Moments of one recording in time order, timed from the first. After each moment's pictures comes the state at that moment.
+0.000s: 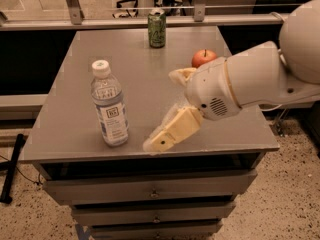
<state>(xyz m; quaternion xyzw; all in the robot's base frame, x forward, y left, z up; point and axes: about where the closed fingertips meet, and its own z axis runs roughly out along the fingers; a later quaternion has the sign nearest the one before) 0.431 -0.004 0.927 -0.54 0.70 0.28 0.37</state>
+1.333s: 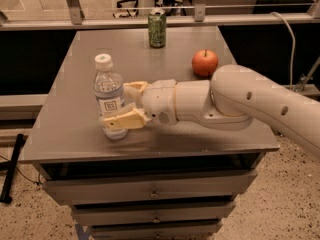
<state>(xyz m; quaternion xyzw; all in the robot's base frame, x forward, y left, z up) 0.492 0.095 0.883 -0.51 0.59 0.37 0.50</state>
